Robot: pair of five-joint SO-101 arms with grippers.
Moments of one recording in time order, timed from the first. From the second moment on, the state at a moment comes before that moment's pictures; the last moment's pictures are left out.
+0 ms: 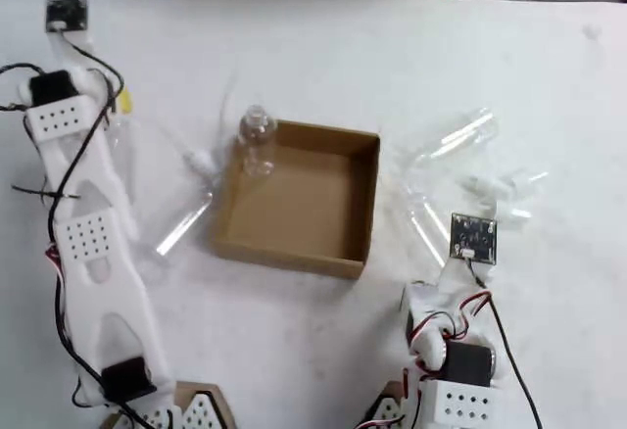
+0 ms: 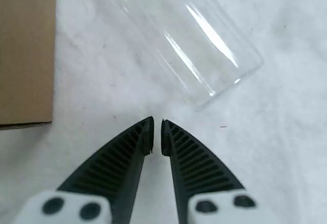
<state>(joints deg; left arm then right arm) -25.7 76.0 -92.7 87.7 -6.5 3.9 -102.9 96.4 72.3 -0.6</state>
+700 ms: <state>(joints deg) -22.2 78.6 -92.7 88.2 -11.9 3.9 -102.9 96.4 72.3 -0.6</state>
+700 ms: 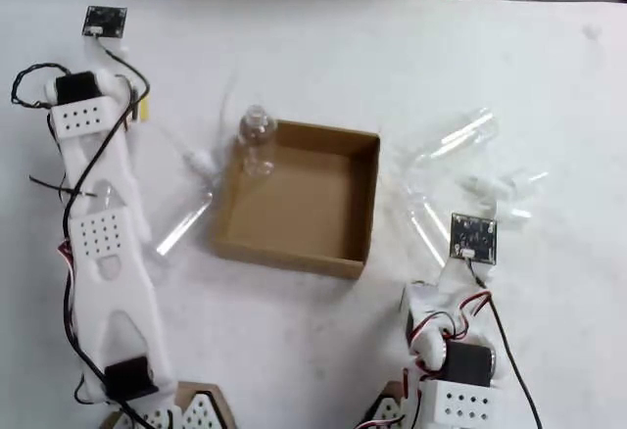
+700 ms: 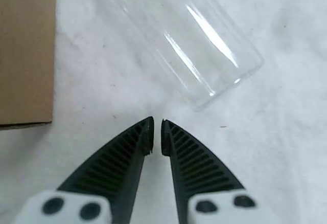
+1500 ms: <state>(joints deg) -19.4 78.6 -88.7 93.2 -19.5 3.9 -102.9 96.4 72.3 -0.6</state>
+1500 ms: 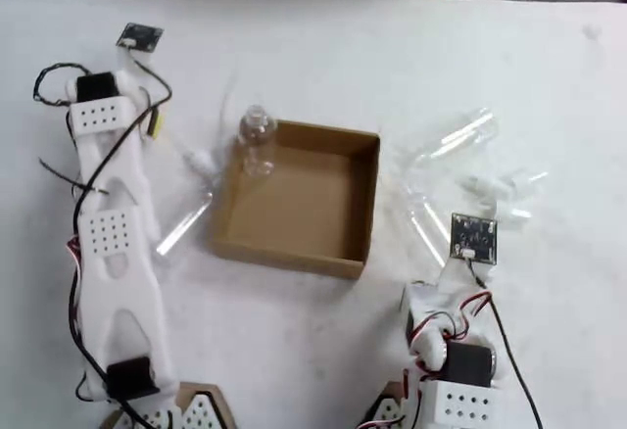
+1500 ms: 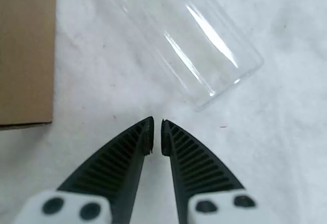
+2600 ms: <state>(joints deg) -24.0 32.5 -92.7 101.9 -6.0 3.9 -102.9 96.4 72.3 -0.6</state>
